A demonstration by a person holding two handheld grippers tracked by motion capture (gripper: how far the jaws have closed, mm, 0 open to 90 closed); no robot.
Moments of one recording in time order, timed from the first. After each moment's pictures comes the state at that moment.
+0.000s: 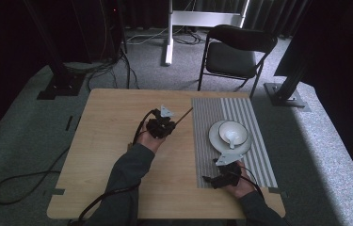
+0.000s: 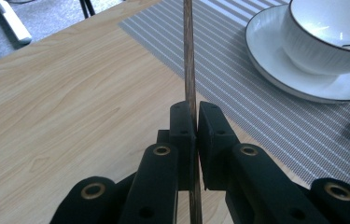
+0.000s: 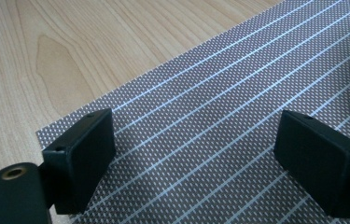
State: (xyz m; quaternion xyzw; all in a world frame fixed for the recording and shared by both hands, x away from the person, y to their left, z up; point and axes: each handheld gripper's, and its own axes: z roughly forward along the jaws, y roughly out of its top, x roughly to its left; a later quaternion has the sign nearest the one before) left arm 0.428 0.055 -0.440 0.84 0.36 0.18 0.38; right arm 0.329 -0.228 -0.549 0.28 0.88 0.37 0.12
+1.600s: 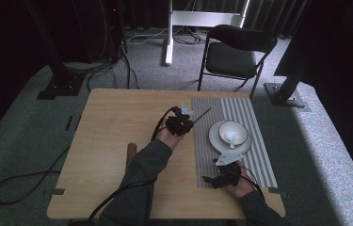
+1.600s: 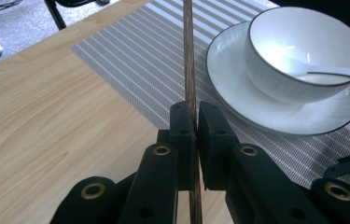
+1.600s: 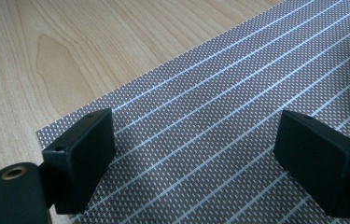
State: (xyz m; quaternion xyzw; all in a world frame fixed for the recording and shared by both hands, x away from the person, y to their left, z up) left arm 0.441 -0.006 -0.438 0.85 0.33 0.16 0.38; right arm 0.329 -0.228 -0.549 0.28 0.88 0.37 0.12
